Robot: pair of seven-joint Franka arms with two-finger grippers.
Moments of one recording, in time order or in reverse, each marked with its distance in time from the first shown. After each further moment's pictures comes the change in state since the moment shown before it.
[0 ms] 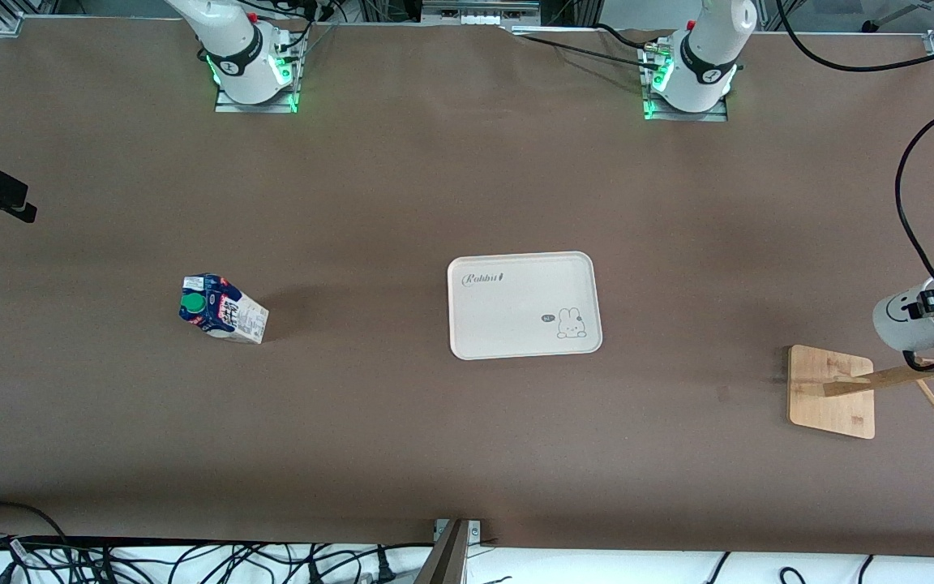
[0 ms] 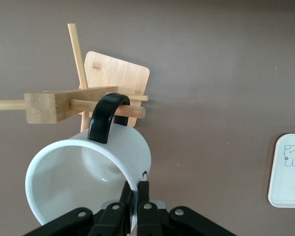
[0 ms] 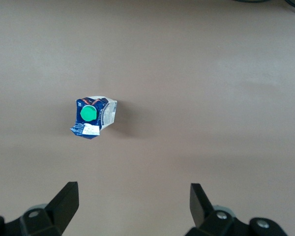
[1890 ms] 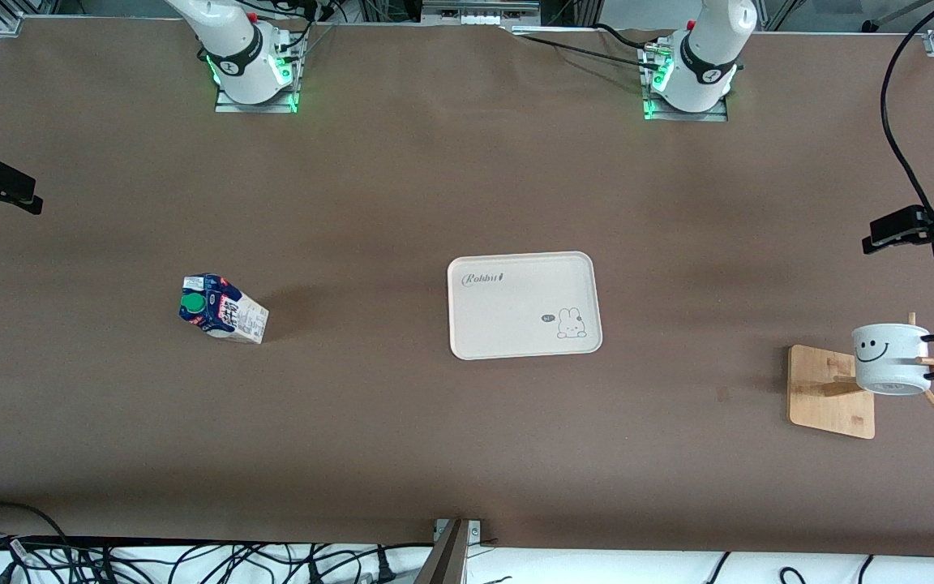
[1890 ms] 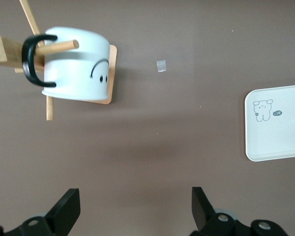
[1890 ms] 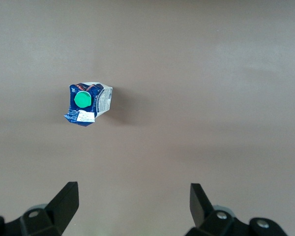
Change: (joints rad) left arm -0.085 -0.313 -0.014 -0.326 0.009 0.027 0.041; right arm 0.000 0.006 0.011 -0.001 -0.018 -0.044 0.010
